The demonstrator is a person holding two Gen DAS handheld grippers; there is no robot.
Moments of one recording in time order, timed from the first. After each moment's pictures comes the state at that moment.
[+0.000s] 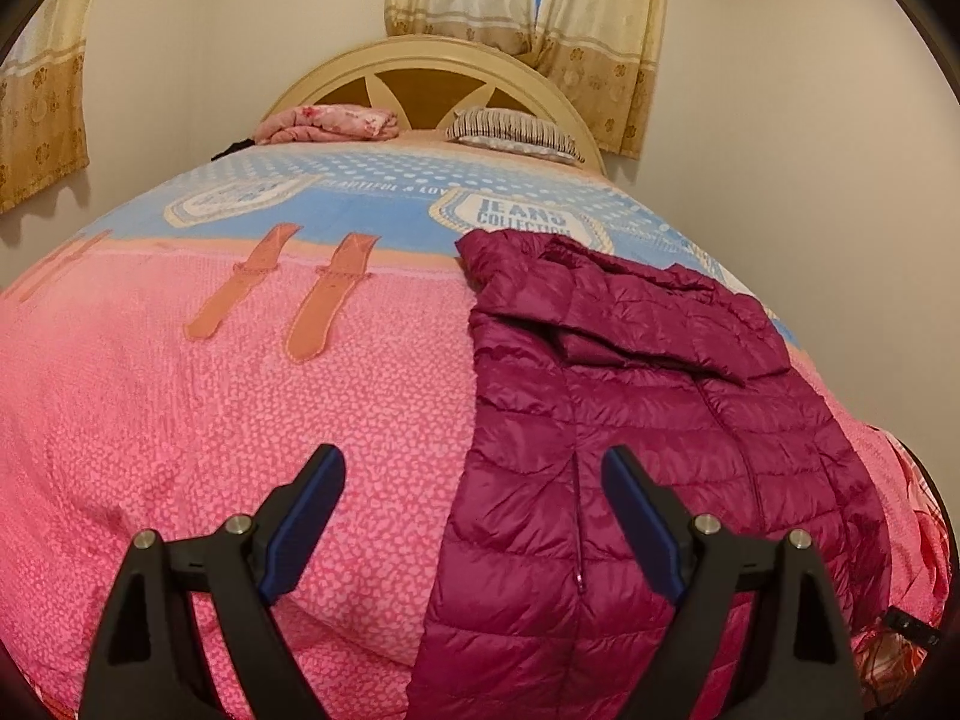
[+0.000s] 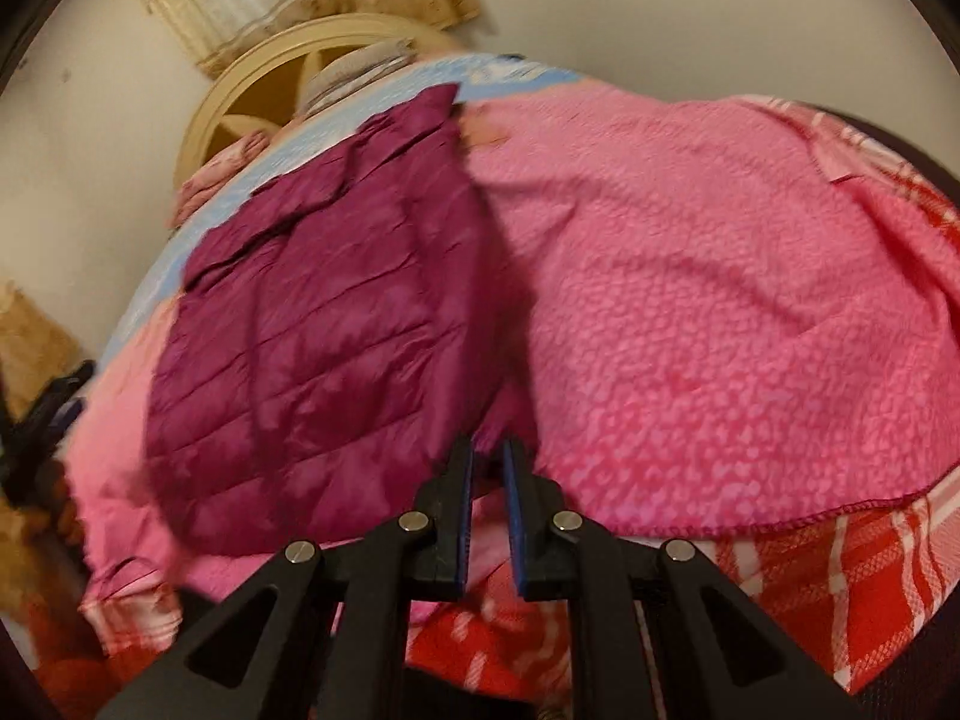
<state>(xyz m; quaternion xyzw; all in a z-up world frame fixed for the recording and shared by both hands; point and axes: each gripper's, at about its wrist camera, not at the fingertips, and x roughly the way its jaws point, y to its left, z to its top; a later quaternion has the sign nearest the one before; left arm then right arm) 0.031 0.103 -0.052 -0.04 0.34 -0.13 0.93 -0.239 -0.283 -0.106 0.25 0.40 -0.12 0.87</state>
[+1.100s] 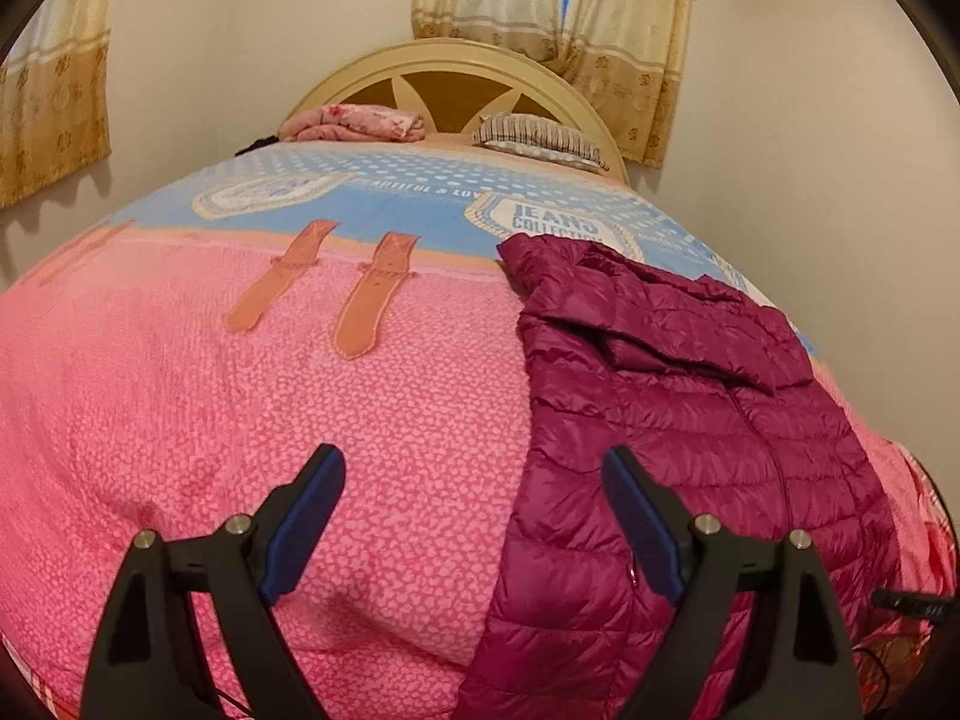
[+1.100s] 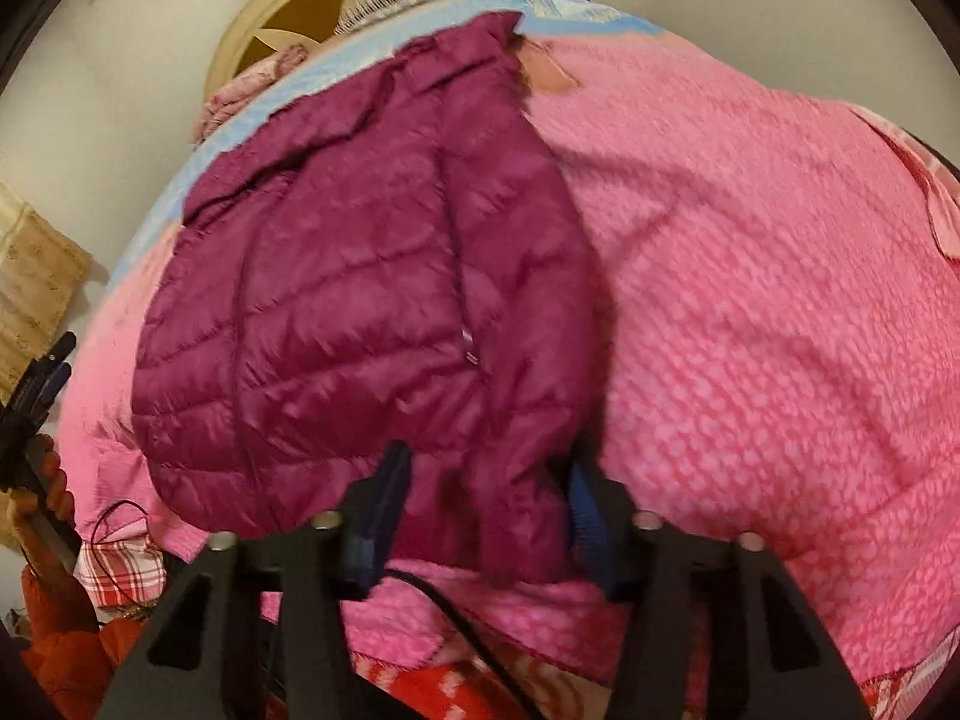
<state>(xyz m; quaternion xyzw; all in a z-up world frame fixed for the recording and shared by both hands) 0.035 0.137 -0.055 -0.06 0.33 -0.11 0.94 -0.171 -0.296 -0.123 0.21 0.49 -0.05 0.85</state>
